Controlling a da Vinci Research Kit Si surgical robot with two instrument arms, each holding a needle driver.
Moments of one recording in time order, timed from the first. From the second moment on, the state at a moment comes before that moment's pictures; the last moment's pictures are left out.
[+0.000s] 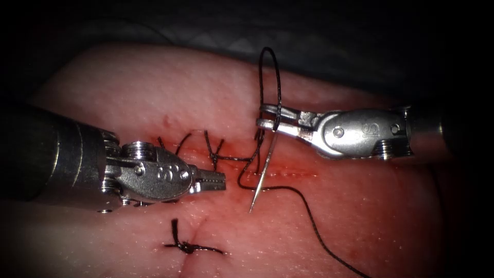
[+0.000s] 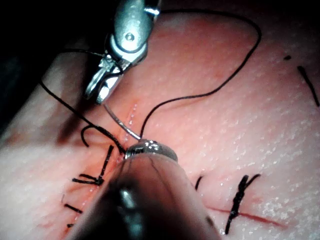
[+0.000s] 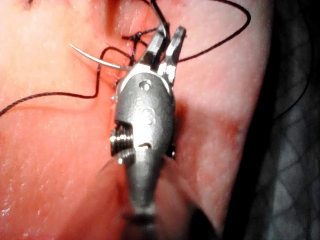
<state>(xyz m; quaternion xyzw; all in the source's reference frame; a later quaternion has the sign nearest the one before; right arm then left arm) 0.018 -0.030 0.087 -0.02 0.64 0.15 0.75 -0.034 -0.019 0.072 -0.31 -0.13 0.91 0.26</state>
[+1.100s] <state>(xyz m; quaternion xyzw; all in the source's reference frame) 0.015 -0.029 0.082 -0.02 0.65 0.14 0.75 -0.034 -0.019 0.085 -0.31 -0.16 0.91 0.24</state>
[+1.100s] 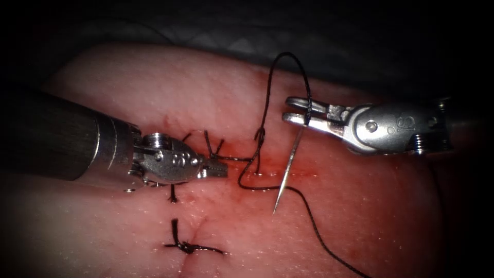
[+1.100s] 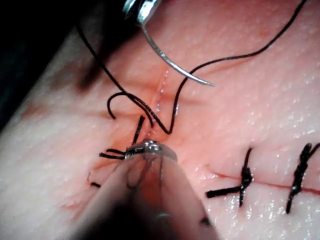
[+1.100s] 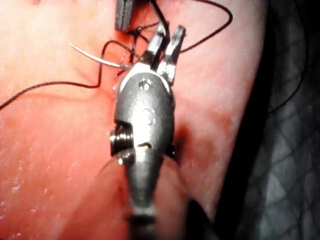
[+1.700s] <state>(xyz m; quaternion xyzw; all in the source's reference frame) 0.014 -0.029 0.082 -0.02 0.65 0.14 0.75 -0.036 -0.019 0.091 -0.30 -0.19 0.90 0.24</state>
